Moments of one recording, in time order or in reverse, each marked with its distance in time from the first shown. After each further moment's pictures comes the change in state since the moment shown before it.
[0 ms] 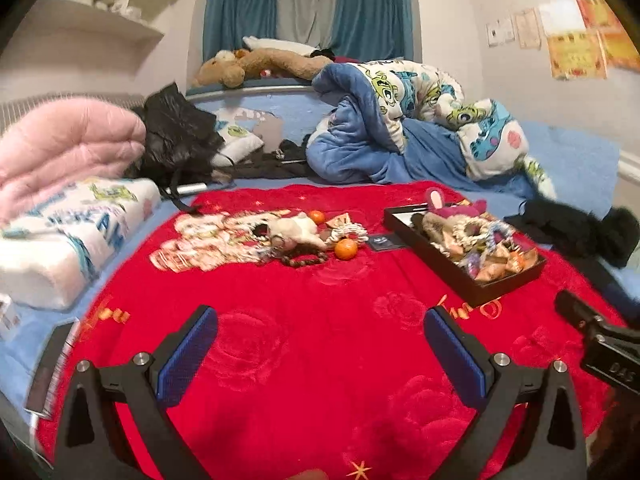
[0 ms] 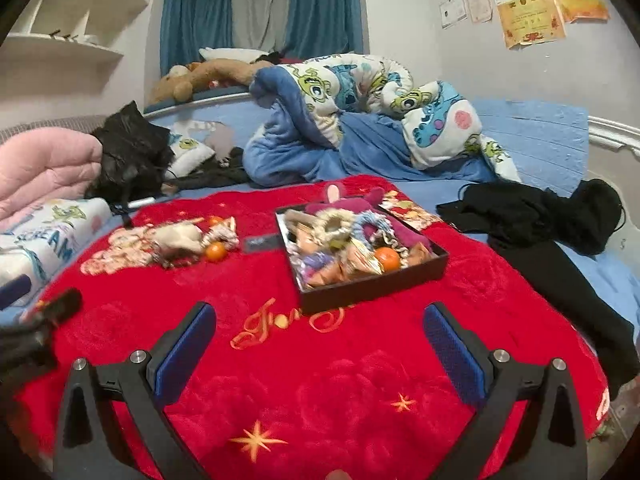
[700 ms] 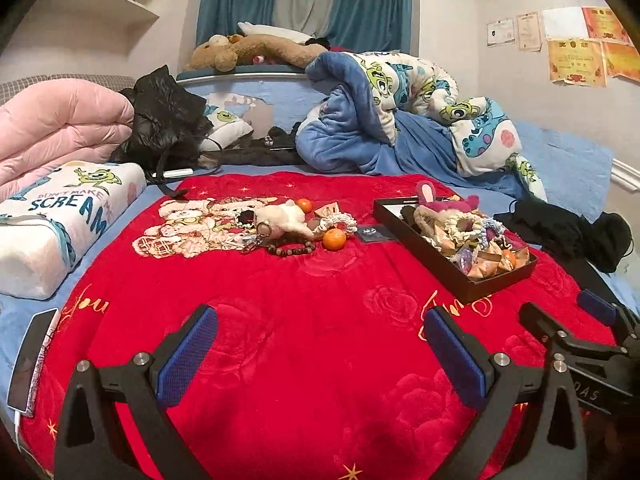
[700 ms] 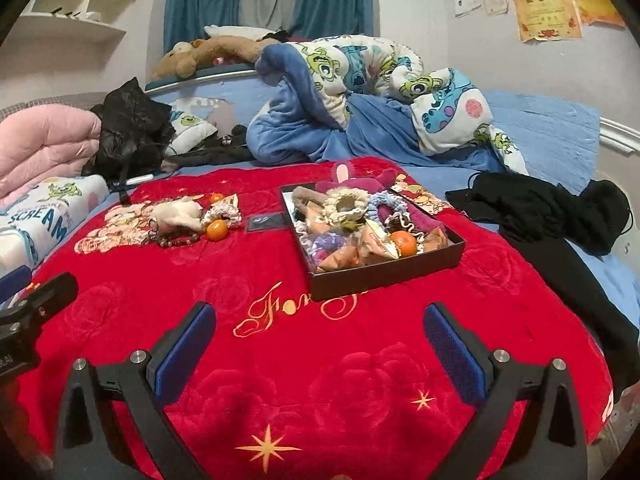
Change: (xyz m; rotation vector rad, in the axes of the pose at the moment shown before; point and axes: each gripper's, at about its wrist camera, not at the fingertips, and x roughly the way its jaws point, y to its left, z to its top) left arm 0.016 -0.002 0.001 -0.015 0.040 -0.051; right arm 0.022 0.023 -0.003 -0.051 0.065 0.000
